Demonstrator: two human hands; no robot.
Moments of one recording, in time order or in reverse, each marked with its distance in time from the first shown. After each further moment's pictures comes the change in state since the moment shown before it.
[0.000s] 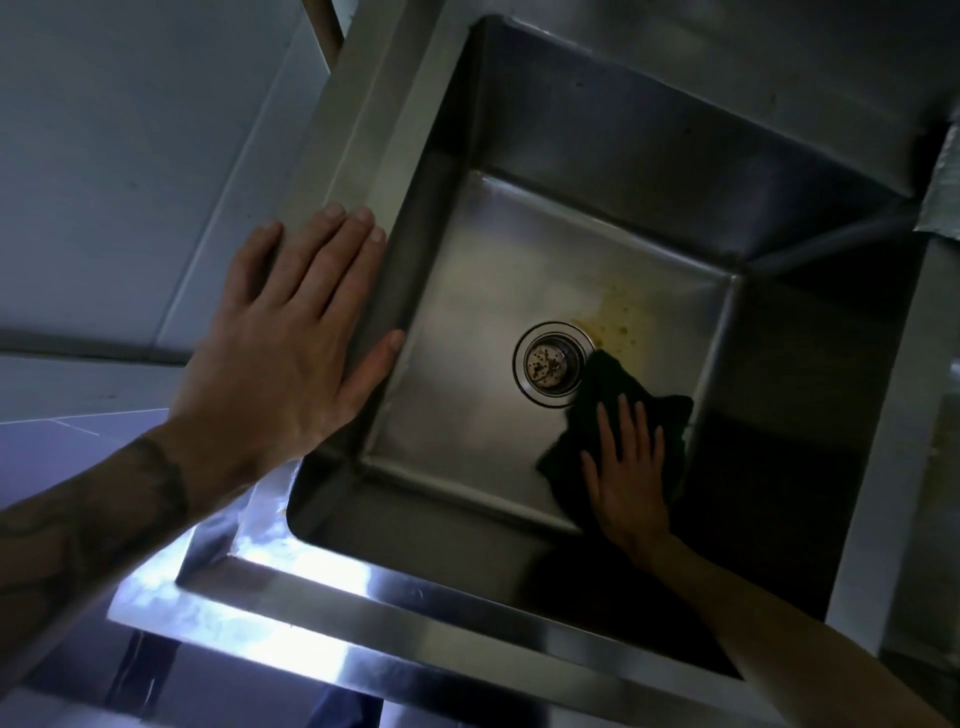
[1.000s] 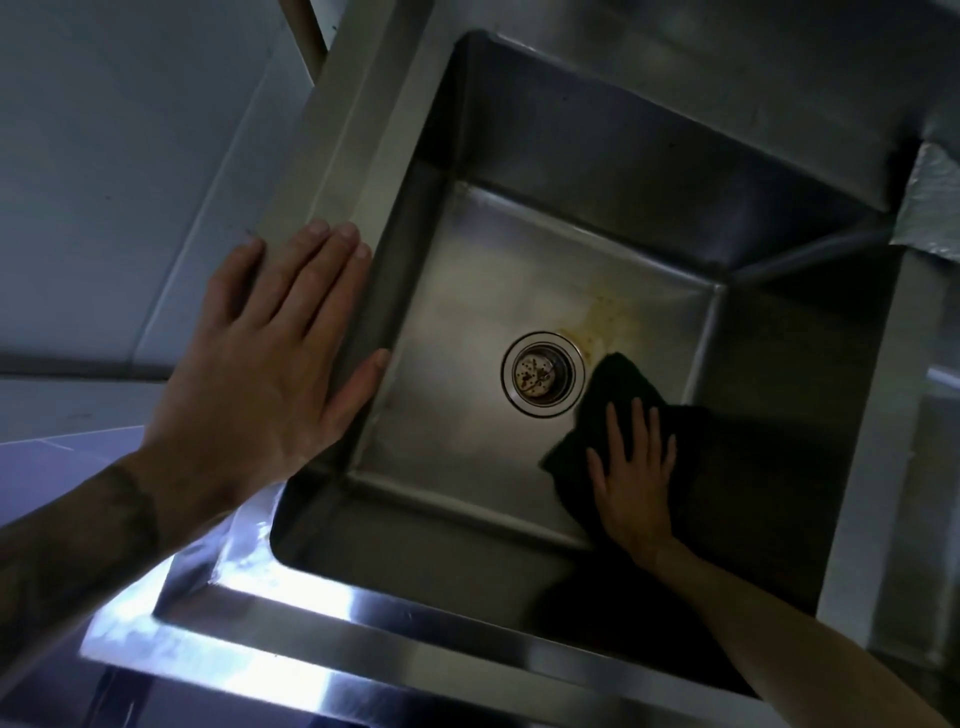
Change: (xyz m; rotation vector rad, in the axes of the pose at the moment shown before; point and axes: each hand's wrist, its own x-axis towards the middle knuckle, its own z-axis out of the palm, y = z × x) left_hand 0.001 -0.001 -0.002 -0.030 -0.002 0.007; right_hand 0.006 0.018 0.010 -0.031 0.136 0.077
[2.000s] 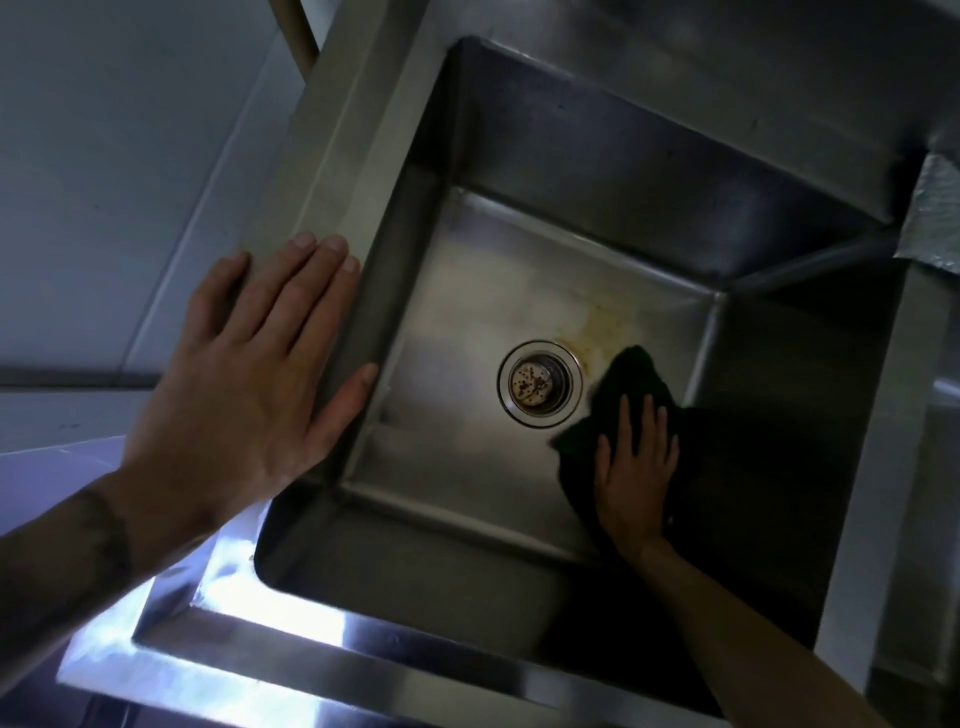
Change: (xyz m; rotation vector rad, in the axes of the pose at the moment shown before) left_hand -0.001 0.001 0.002 -0.020 0.030 -0.009; right_hand 0.025 -0.007 -0.002 0.124 0.110 0.153
